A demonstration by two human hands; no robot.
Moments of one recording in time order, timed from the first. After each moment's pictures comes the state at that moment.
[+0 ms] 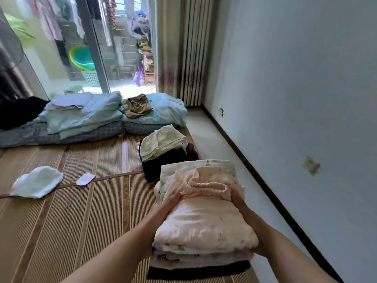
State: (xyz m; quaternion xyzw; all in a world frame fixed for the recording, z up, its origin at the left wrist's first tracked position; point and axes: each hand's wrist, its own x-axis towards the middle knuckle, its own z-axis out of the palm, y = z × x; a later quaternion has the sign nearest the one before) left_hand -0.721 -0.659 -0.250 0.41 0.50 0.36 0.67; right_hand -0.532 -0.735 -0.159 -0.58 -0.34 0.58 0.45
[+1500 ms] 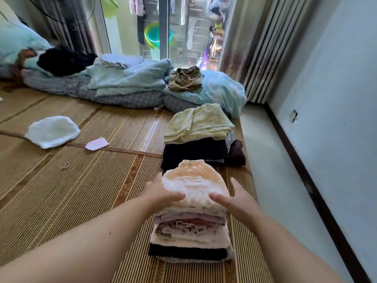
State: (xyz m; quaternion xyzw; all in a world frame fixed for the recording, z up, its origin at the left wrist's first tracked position) left_hand -0.705 -0.459 -0.484 0.47 0.75 0.21 0.43; right_hand -0.460 -0.436 -0.476 -0.63 -0.59 0.47 0.19
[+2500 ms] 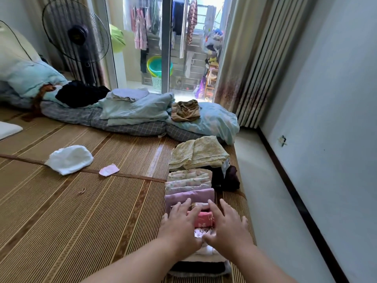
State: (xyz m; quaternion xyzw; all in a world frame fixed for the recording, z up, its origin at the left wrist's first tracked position) left_hand -0.663 -0.532 -0.405 0.71 0.67 0.06 0.20; right_hand -0.505 -0.507 -0.398 -0.63 -0.77 0.14 0.01
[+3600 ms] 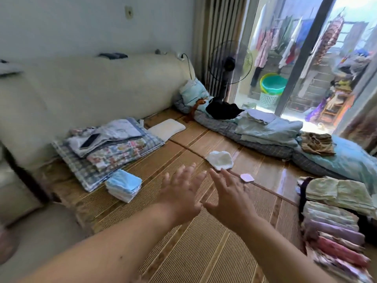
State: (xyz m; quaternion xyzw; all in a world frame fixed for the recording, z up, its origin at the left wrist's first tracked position) left_hand -1.120 -0.917 -0.151 0.59 0.81 0.08 0.02; right_hand -0.982 -0.822 -0.148 -0.34 -0.93 0.09 0.08
